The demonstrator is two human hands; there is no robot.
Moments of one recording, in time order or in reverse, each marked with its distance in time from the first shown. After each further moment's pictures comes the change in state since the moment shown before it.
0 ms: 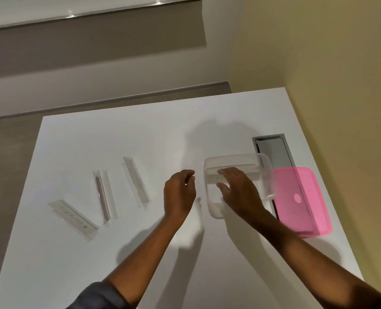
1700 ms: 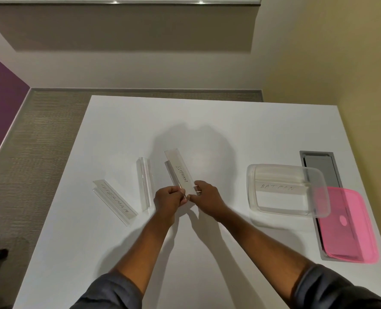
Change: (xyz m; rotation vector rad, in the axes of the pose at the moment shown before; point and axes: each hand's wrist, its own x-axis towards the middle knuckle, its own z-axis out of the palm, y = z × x) left_hand 0.012 -0.160 -0.103 -0.586 0.009 -0.755; right_hand 0.027 -0.160 0.167 0.392 -0.522 0.234
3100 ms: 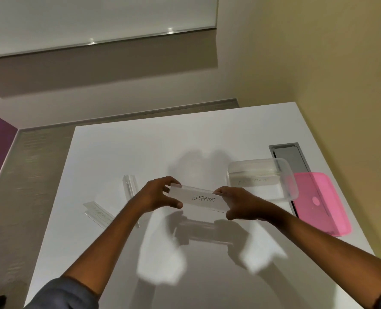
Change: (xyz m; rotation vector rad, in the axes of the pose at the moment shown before) left_hand -0.040 0.096 -0.016 0.917 -0.517 0.458; right_hand -0.108 0.036 -0.156 -0.279 -0.210 -0.054
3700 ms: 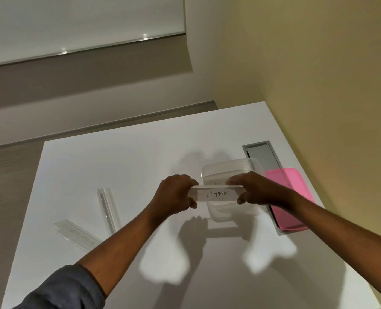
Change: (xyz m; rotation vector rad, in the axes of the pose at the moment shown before) left_hand 0.028 0.127 0.077 0.595 0.122 0.374; right_hand -0.049 0.079 -0.085 -0.195 0.198 -0.035
